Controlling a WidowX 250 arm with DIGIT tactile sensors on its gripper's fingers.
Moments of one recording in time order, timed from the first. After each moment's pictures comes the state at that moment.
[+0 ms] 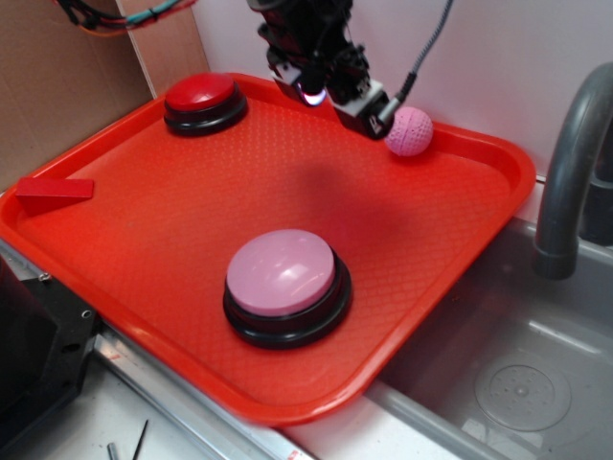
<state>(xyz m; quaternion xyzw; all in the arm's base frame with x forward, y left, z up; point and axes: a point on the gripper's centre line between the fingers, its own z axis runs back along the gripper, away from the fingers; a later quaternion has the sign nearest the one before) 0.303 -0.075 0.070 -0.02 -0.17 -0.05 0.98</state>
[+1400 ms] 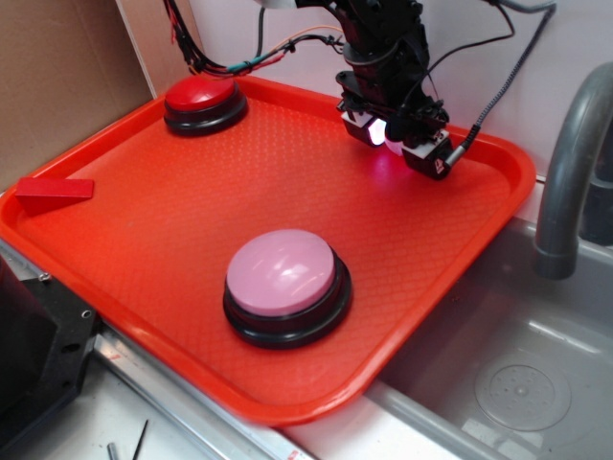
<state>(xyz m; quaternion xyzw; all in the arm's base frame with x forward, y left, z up) 0.350 -0.094 0.023 -0.01 -0.15 -0.05 0.99</state>
